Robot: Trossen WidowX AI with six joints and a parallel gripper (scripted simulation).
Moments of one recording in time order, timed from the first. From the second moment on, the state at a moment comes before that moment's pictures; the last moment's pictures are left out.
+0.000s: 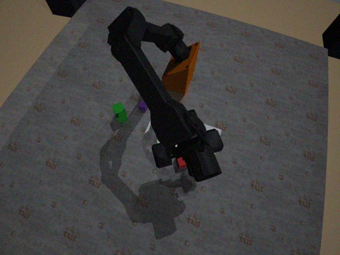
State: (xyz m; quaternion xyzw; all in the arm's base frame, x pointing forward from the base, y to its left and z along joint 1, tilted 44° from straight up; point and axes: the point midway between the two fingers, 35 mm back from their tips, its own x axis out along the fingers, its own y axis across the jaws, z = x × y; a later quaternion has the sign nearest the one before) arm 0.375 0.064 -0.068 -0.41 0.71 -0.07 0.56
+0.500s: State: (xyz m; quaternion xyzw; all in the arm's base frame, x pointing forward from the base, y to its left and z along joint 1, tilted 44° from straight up) arm 0.370 0.032 -0.101 -0.41 0.72 -0.08 0.56
